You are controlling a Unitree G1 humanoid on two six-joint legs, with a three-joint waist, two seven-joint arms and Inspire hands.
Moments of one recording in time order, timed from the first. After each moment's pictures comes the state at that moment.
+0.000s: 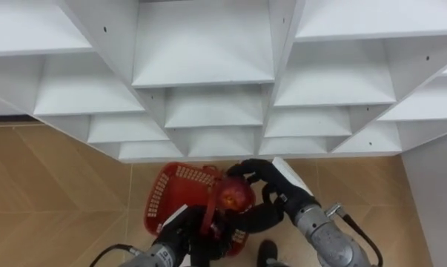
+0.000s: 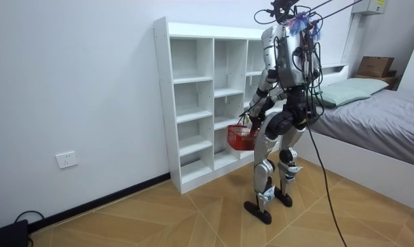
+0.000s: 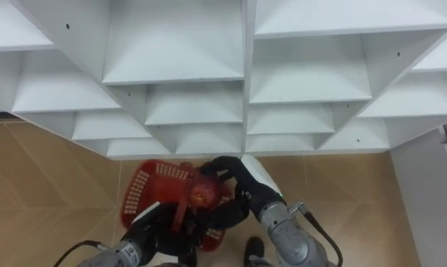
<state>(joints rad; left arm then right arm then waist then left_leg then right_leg) 0.03 0.23 -0.44 0.60 -0.25 -0.09 -0.21 0.01 -0.30 0.46 0.33 -0.25 -0.14 0.00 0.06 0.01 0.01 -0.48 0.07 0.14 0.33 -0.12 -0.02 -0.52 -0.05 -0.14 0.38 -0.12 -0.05</state>
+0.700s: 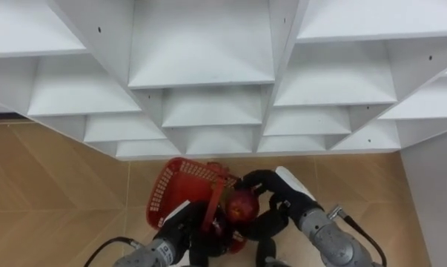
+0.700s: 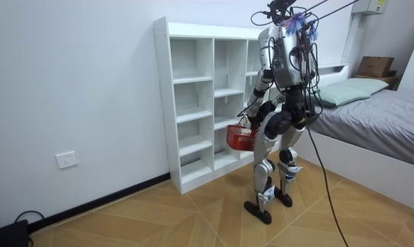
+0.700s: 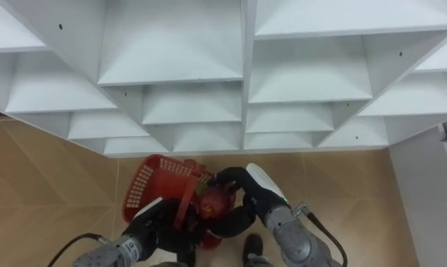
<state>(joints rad) 0.01 0.26 -0.47 0.60 -0.28 -0.09 -0.21 -0.04 -0.30 0.45 0.50 -0.28 -0.14 0.03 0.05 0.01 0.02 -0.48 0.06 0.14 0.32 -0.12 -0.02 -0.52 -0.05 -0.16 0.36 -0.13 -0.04</state>
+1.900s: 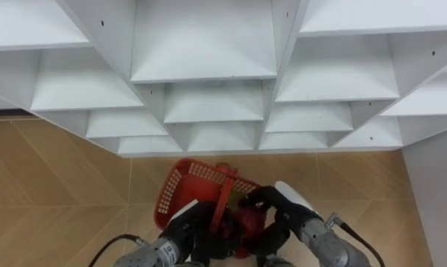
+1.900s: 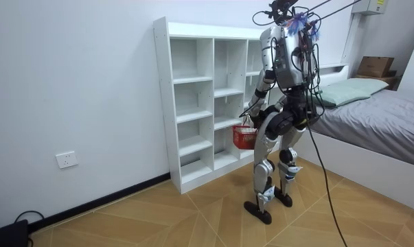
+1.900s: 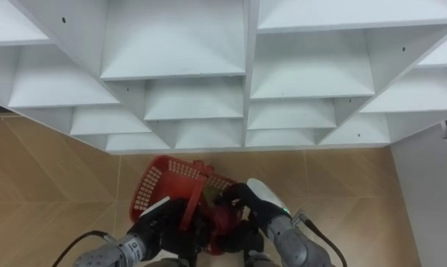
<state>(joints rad) 0.00 0.25 -0.48 0.61 -0.28 -0.13 -0.32 -0.06 -0.26 0.43 0.64 -0.40 -0.15 0.04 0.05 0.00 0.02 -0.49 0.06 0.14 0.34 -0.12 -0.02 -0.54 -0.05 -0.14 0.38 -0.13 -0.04</state>
